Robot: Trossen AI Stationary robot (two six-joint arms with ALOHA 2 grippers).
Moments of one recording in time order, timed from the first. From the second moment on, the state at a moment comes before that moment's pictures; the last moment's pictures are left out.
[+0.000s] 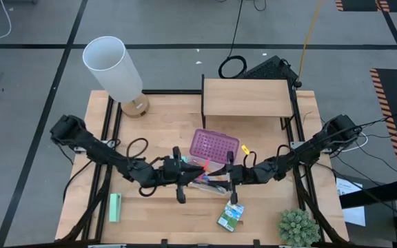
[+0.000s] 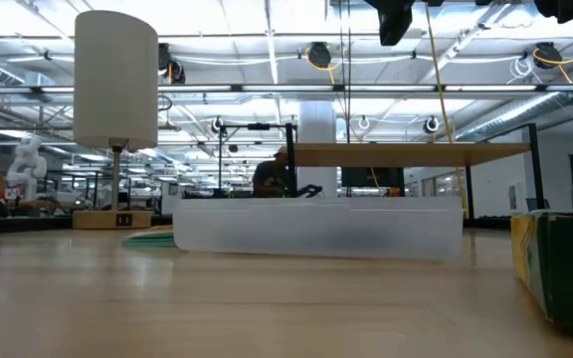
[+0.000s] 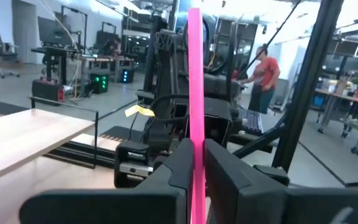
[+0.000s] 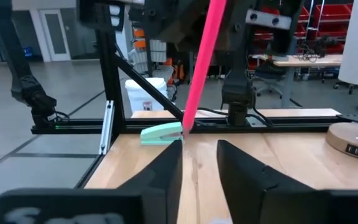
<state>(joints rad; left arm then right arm) -0.48 1.57 0.94 0.79 -0.60 -0.09 0.45 1.53 0.68 0.84 0.39 0.06</state>
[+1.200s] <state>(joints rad) -0.41 1.68 0.94 1.00 -0.49 -0.05 0.45 1.53 0.68 0.84 0.39 0.12</state>
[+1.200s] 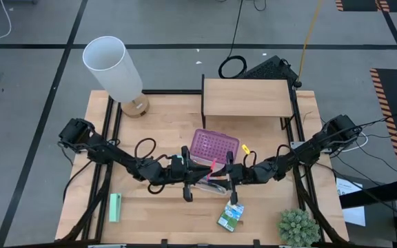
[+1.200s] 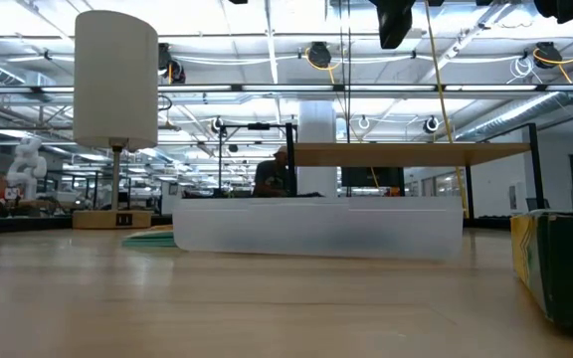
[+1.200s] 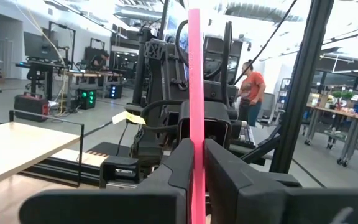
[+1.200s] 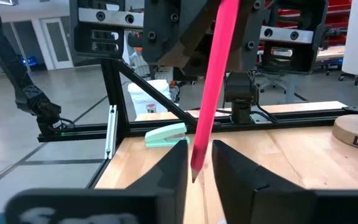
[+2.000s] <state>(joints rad) -0.41 1.69 0.94 1.00 -0.49 -0.06 0.45 1.53 0.68 0.89 0.39 0.12</state>
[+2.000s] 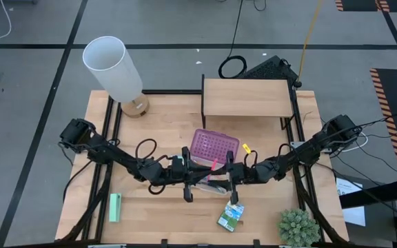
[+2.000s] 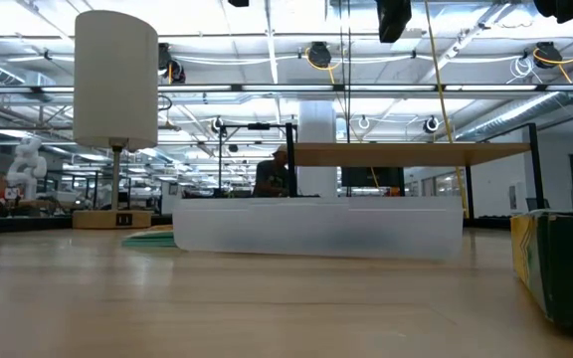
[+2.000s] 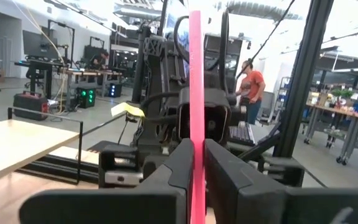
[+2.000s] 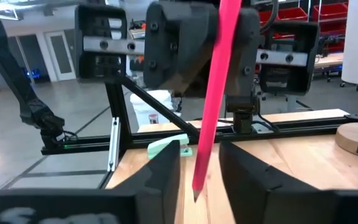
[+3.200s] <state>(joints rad) -0.44 1.64 0.94 0.88 -0.48 0.05 0.45 1.53 0.68 0.83 0.39 0.17</state>
